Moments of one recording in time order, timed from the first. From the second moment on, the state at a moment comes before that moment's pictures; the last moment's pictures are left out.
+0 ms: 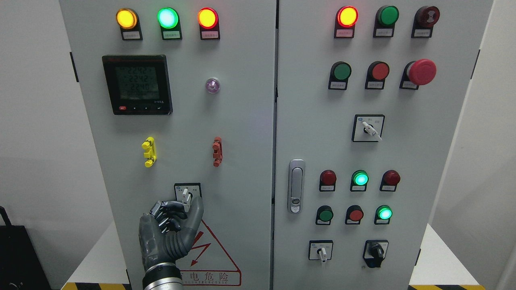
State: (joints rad) left arm -0.34 -0.14 -0.16 -1.88 -0.19 0.40 0.52; right arm 0.15 0.12 -0.13 -0.13 0.21 0.11 -0.12
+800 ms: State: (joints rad) left arm -0.35 -0.14 -0.16 -1.88 -0.20 0.41 0.52; right arm 0.15 0.12 -0.13 -0.13 0.21 0.11 -0.12
